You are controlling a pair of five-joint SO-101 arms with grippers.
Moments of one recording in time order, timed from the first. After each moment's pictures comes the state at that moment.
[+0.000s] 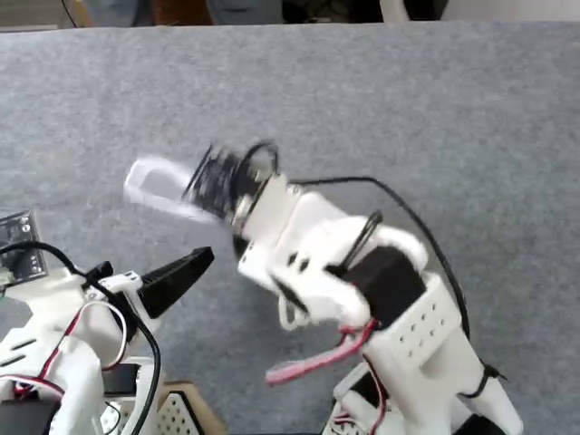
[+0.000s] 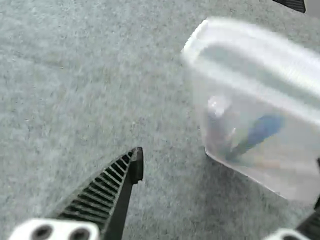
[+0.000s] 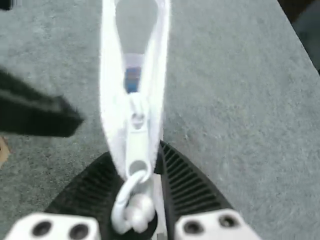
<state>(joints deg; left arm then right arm) -6.2 -79.2 31.8 97.8 16.1 -42.2 -41.6 16.5 81.9 24.7</state>
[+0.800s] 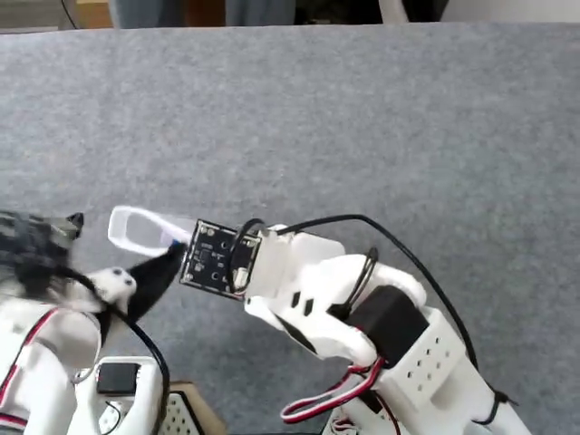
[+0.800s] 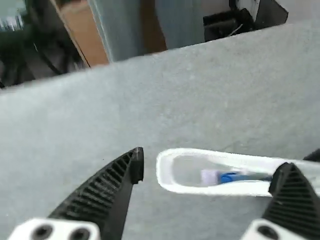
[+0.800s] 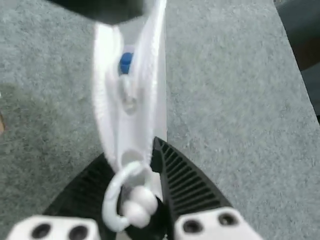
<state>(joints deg) -6.2 -67.1 5.9 96.7 -21.4 -44.2 -50.5 31.6 76.8 33.5</state>
